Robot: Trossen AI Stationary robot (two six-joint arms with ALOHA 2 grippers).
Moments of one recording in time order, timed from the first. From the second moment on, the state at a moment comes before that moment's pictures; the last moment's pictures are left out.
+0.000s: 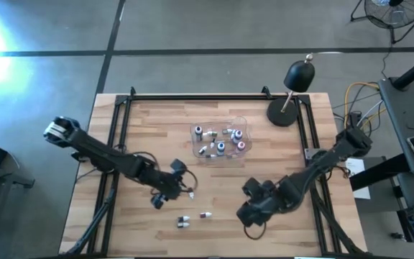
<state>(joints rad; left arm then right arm) -0.39 1.35 0.84 -0.38 -0.11 0.33 0.60 1.65 1.32 -0.84 0.23 1.44</state>
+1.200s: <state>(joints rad) -0.26 1.81 1.18 -0.64 0.07 0.71 0.81 1.65 1.32 -0.95 0.42 1.72</state>
